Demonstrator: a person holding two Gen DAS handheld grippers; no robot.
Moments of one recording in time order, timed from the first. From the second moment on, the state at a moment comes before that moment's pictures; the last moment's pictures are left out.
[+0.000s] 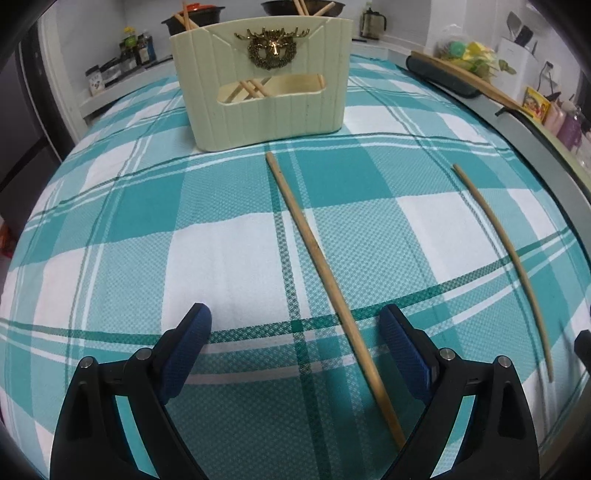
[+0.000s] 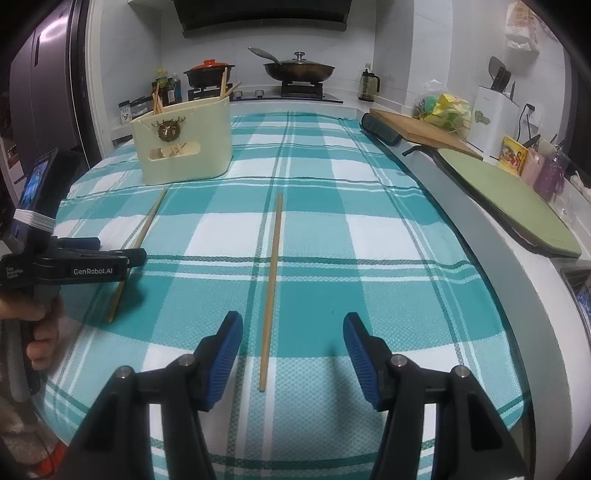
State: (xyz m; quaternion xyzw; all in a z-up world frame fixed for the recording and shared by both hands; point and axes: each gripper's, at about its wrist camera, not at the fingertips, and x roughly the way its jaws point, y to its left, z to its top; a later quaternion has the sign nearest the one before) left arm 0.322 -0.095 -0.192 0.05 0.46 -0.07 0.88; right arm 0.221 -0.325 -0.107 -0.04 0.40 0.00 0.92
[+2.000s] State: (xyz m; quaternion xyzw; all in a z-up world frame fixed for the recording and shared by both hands) left arm 0.350 -0.023 -0.185 0.07 0.51 -0.12 0.85; right arm 0.378 -0.337 -0.142 0.02 0.56 0.09 0.82
